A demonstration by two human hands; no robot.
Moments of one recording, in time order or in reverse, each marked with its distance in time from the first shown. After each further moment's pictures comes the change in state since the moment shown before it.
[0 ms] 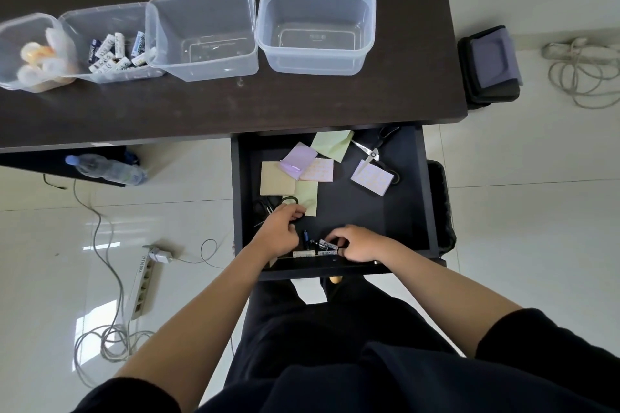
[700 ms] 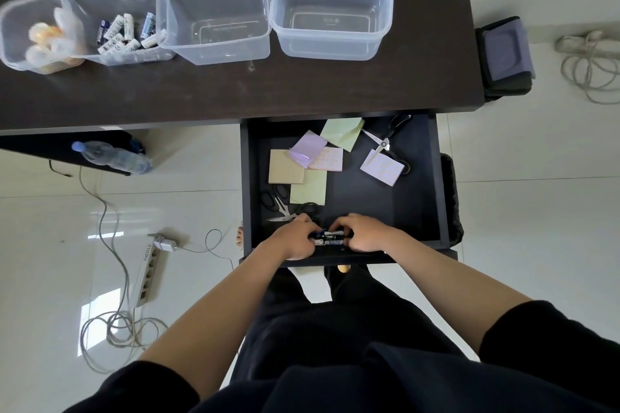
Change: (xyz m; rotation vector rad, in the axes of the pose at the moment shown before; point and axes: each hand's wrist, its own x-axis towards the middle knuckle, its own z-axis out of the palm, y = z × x) left_hand -0.012 -0.001 0.016 0.382 -0.374 -0.075; right_hand 0.004 -0.009 0.003 -0.109 0.028 -0.018
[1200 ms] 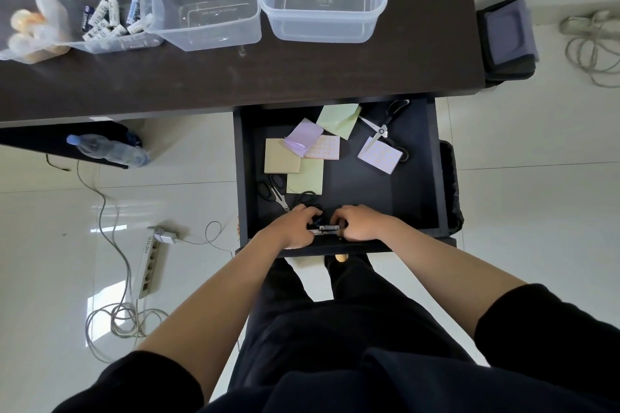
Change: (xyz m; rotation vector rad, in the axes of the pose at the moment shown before) left_hand 0.005 0.001 0.002 -0.073 -0.018 -0.018; right_hand 0.005 -0.002 0.002 -0.070 -0.044 0.010
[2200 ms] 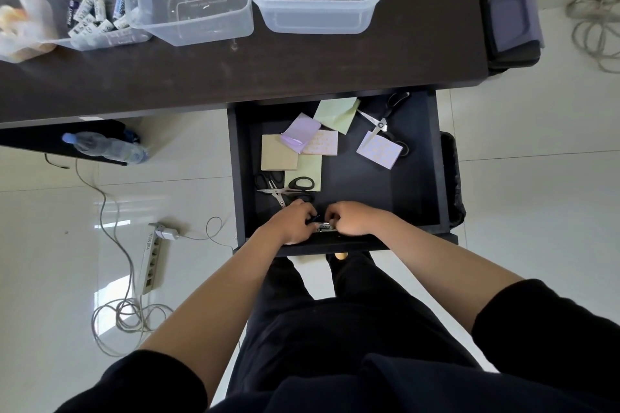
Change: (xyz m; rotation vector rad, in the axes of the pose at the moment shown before) left_hand 0.009 -0.001 -0.001 0.090 0.042 -0.009; right_hand 0.007 -0.010 -0.002 0.094 -0.040 -0.016
